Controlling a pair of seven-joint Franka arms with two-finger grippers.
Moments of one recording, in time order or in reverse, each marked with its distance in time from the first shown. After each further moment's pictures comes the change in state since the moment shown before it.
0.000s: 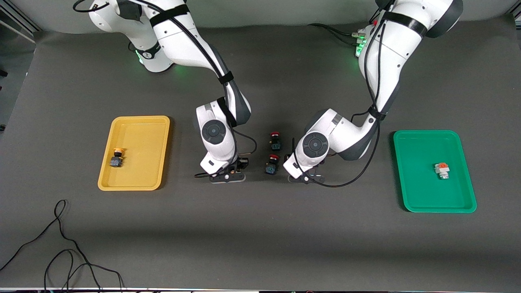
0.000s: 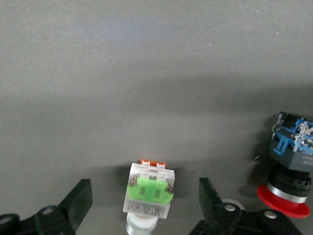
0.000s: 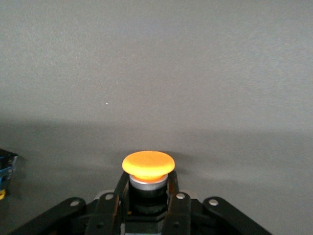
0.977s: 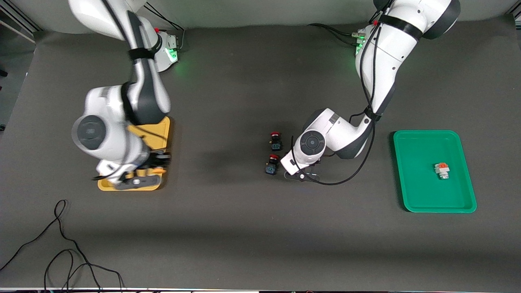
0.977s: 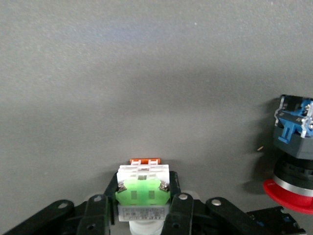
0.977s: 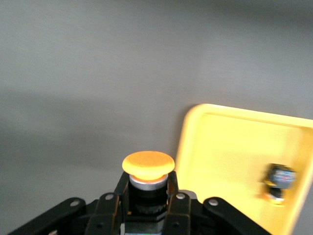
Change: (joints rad) left arm -0.010 0.003 0.004 -0.026 0.006 0.031 0.027; right arm -0.053 -0.338 -0.381 -0.101 -0.130 -0.427 -0.463
